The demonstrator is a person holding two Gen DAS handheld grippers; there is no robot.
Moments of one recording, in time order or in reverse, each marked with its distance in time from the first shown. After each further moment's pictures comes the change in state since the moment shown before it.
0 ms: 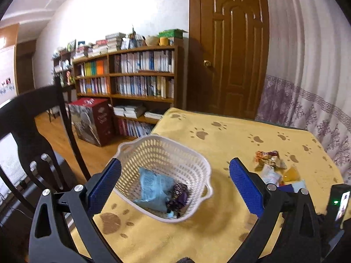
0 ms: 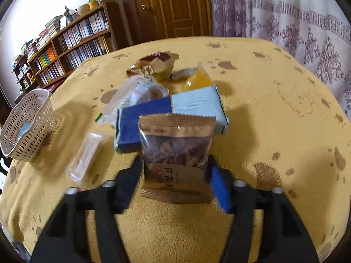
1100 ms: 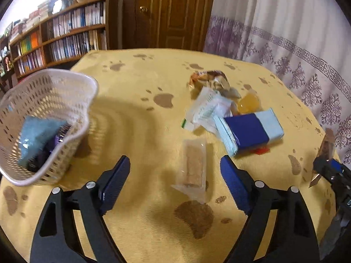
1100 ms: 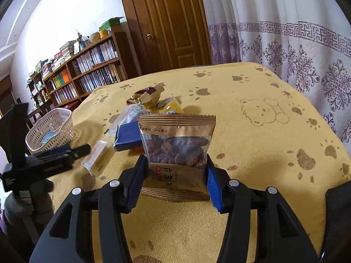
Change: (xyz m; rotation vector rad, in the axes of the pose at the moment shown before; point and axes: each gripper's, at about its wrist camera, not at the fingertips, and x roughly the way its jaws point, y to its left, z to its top) left arm 0.093 -0.109 -0.096 0.185 0.330 -0.335; right arm -0.087 -0.065 -0.026 0.009 -0.197 0.089
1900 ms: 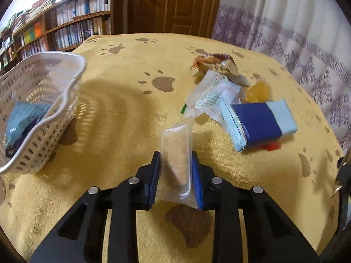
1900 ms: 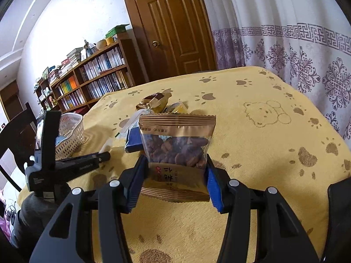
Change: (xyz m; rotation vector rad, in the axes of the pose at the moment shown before) left arm 0.016 0.000 -0.003 -0.073 0.033 0.034; right arm -0.017 0.002 -0.006 0.007 -0.034 0.055
